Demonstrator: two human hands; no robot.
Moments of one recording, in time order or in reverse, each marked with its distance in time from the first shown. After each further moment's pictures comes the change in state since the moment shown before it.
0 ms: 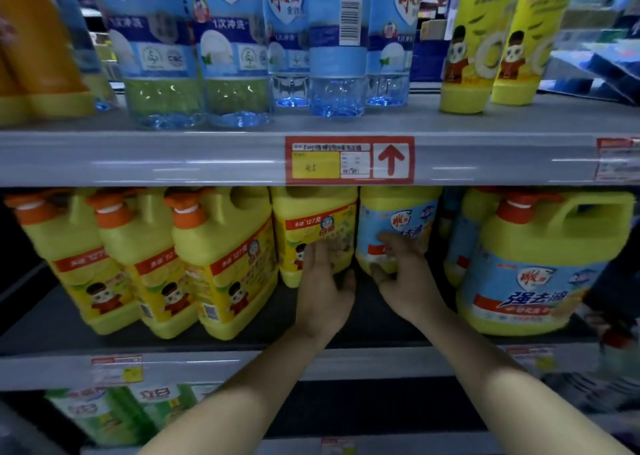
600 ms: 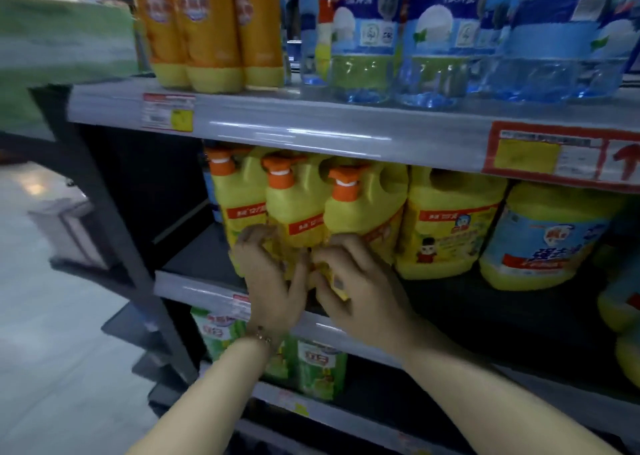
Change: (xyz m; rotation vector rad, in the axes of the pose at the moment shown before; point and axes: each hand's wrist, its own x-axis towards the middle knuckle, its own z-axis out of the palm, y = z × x) left_hand -0.043 -0.083 -0.186 0.249 0.626 0.213; right_hand -0.033 -0.178 0.102 0.180 -0.092 -0.791
